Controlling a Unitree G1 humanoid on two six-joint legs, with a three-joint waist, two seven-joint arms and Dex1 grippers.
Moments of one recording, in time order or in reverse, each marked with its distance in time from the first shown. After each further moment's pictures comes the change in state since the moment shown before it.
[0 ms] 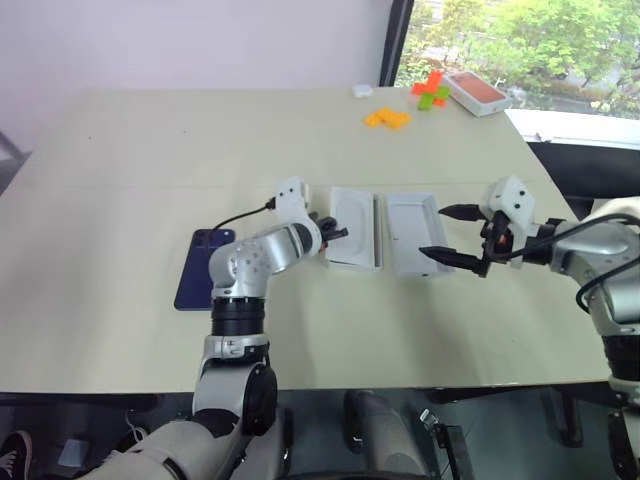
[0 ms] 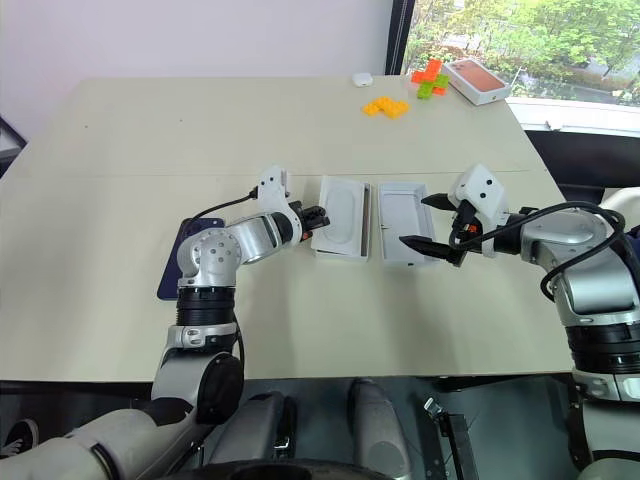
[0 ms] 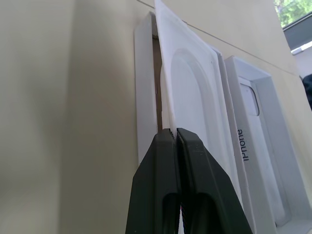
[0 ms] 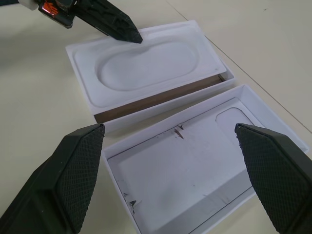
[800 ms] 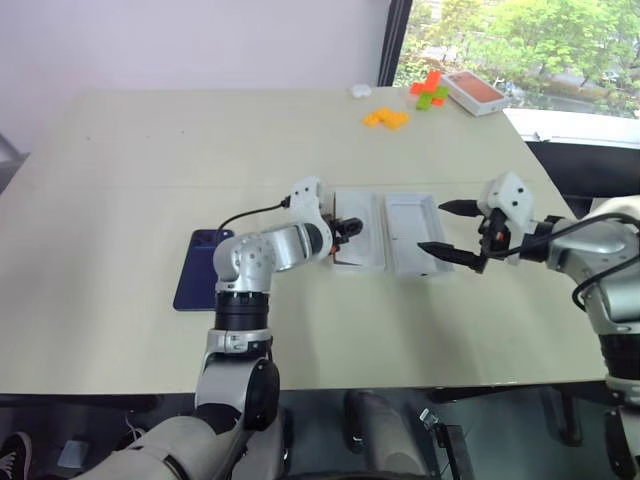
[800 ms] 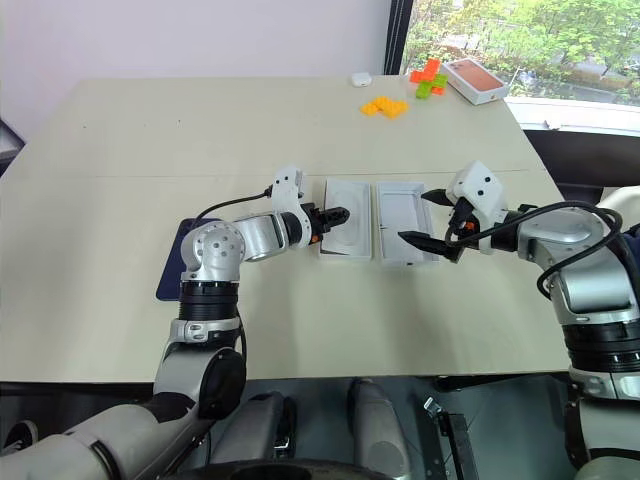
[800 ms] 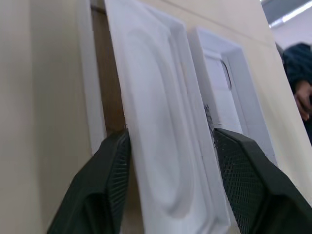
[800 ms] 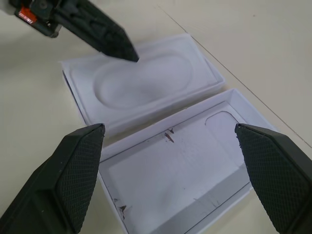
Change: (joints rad) left arm -0.038 0.018 -0.019 -0.027 -0.043 0.154 -0.042; right arm -0.010 0.018 0.007 0.000 -0.011 -0.016 -0.035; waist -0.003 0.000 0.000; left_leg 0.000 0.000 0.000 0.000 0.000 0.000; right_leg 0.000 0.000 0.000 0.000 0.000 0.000
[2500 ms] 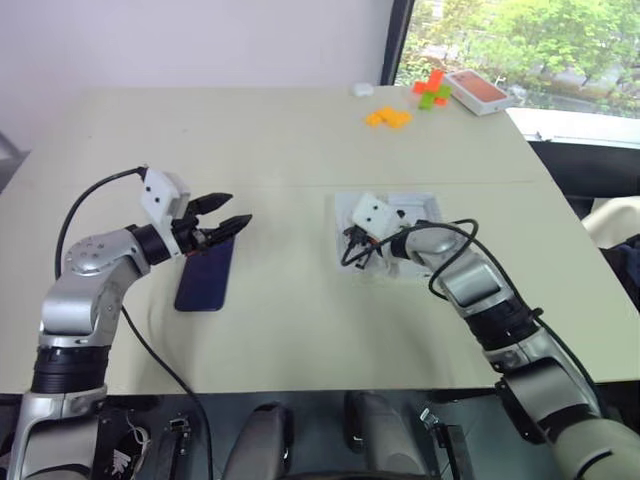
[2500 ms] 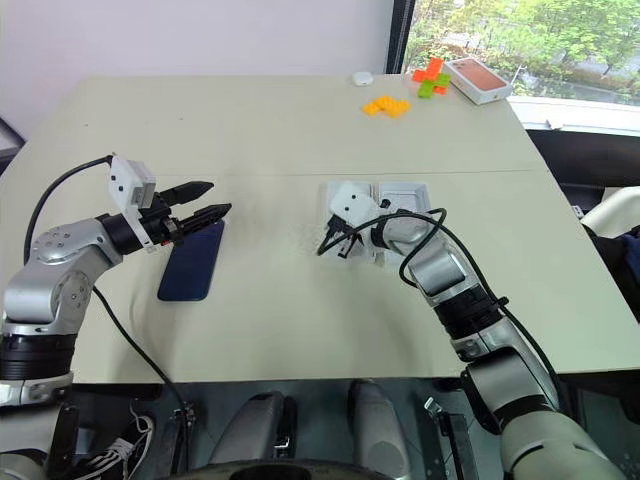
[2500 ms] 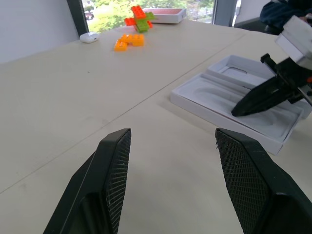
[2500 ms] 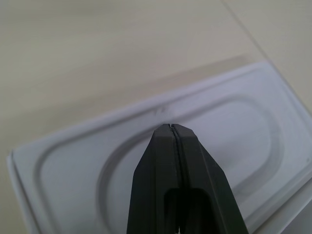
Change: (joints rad) left arm 0.413 0.792 -0.075 -0.192 0.142 -0.834 -0.938; right arm -0.236 0.372 0.447 0.173 -0.409 0.038 -0.314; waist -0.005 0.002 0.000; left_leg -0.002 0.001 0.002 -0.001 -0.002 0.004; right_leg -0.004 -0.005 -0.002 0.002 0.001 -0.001
